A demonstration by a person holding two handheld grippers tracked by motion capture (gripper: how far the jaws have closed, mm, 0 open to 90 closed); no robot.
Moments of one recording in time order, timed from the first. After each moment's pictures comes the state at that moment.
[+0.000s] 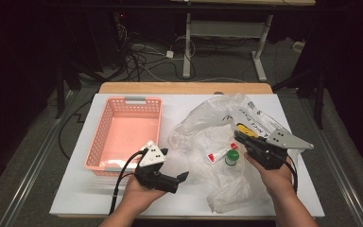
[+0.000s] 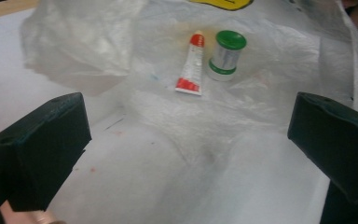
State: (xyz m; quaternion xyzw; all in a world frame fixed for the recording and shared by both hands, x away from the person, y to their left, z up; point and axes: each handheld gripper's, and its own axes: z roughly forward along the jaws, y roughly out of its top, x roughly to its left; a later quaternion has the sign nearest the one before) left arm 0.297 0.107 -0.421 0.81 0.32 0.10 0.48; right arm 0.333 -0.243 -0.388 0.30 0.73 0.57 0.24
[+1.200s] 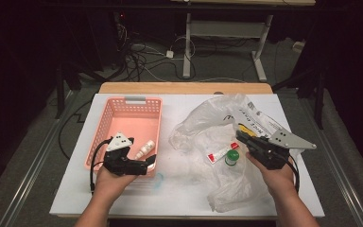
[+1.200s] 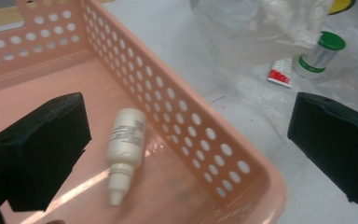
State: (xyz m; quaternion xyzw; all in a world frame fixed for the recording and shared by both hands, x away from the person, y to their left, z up) left arm 0.320 0.187 -0.416 0.78 0.41 0.15 0.45; right arm 0.332 -0.247 -0.386 0.30 0.73 0.57 0.24
